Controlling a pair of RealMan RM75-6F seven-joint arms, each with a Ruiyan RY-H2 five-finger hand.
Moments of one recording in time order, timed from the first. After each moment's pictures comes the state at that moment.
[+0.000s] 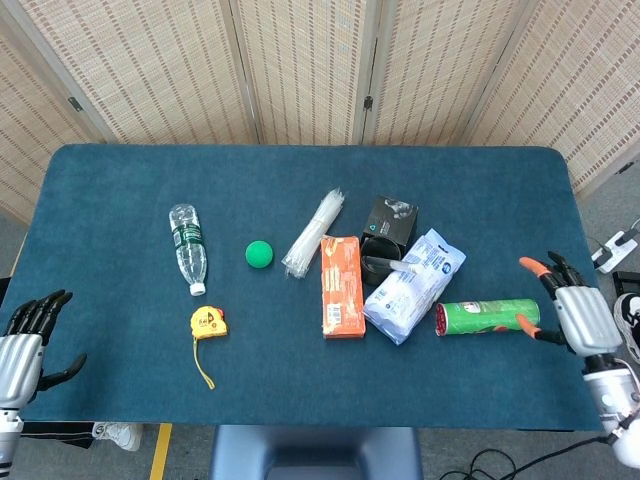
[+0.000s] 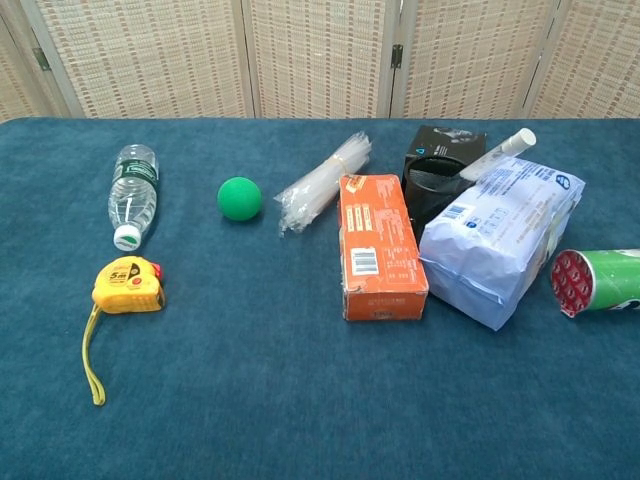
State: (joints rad) left arm -0.10 -1.09 -0.05 -1.67 1.50 1.50 -0.02; right arm 0.23 -1.05 0.14 -1.63 -1.43 1.25 0.16
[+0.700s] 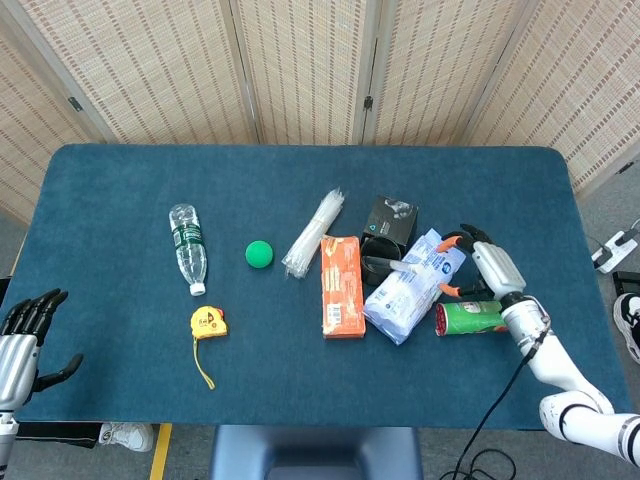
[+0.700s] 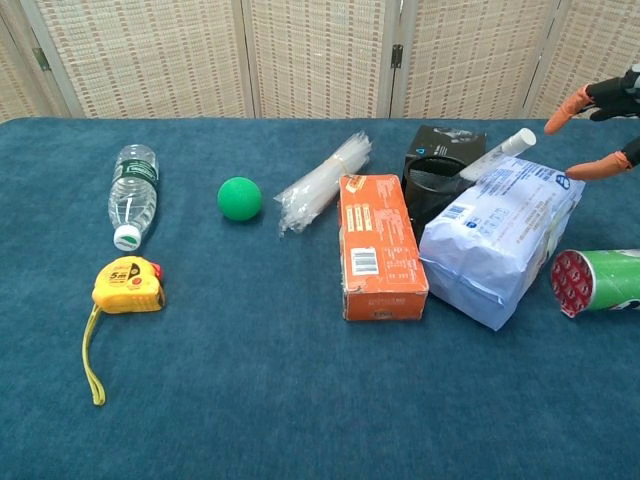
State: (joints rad) left arm -0.10 -1.06 -0.05 -1.70 1.51 1.50 -0.01; right arm 0.53 -1.24 0.26 -1.48 -1.23 0.84 0.37
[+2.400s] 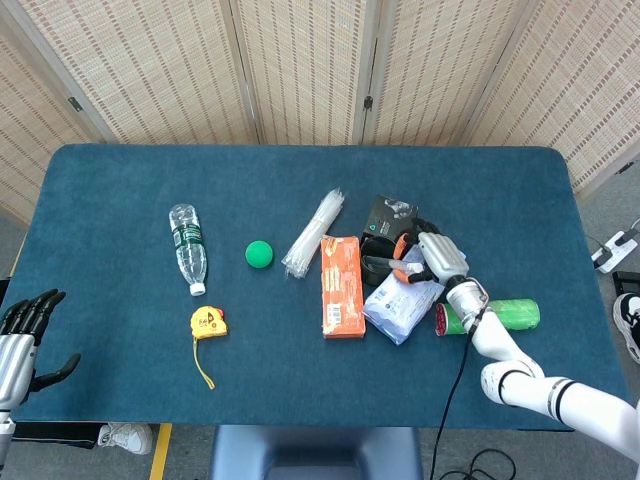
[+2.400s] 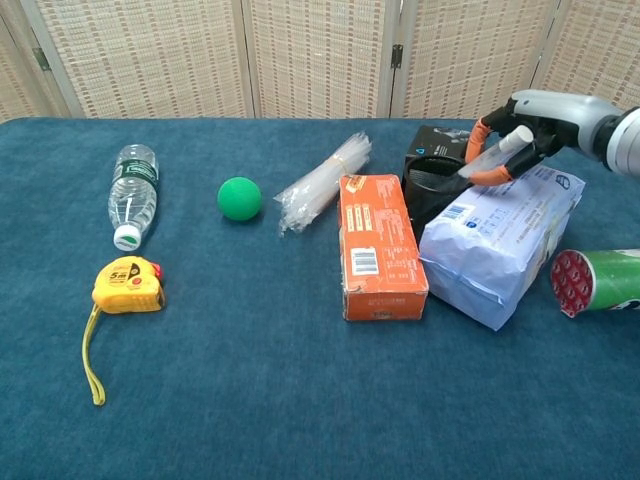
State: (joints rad) left arm -0.10 -1.05 -0.05 -1.70 1.50 1.50 -0.02; right arm 0.72 -1.45 0.28 -1.33 -1.05 0.77 0.16
